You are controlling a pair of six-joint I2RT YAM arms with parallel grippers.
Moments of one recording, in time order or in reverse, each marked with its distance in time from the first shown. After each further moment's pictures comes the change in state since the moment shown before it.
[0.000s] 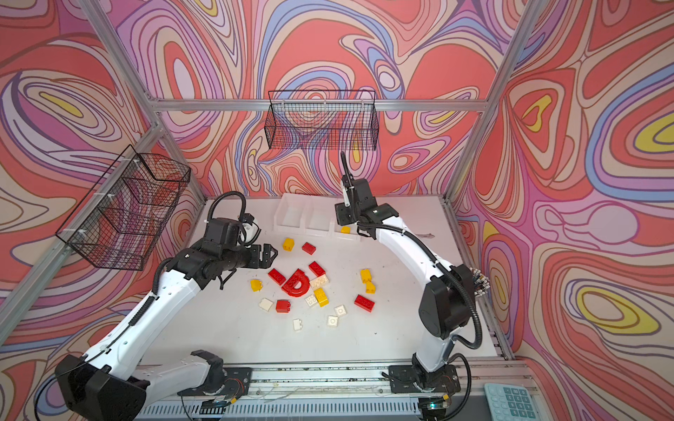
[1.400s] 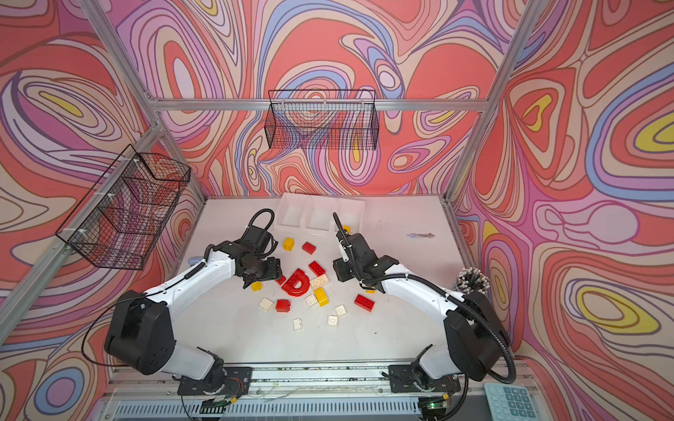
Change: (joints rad) left arm -0.025 0.333 -0.081 -0.004 -0.074 -0.281; right arm 0.155 -0.279 -0.623 0.207 -0.061 0.076
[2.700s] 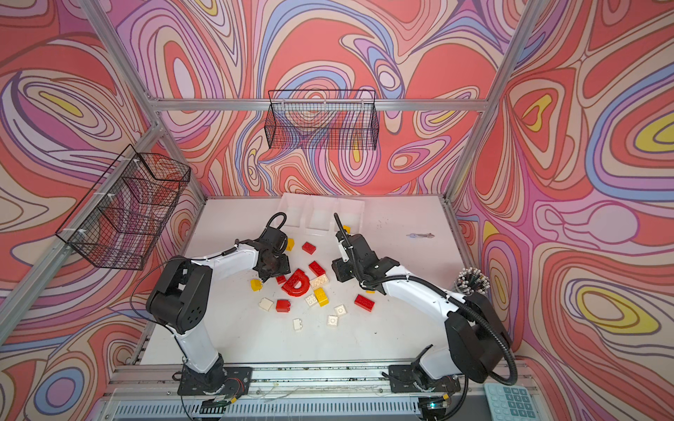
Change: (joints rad) left arm -0.004 0.289 0.037 0.209 -0.063 -0.091; right arm 0.000 -0.005 -0.018 0.037 -0.023 0.000
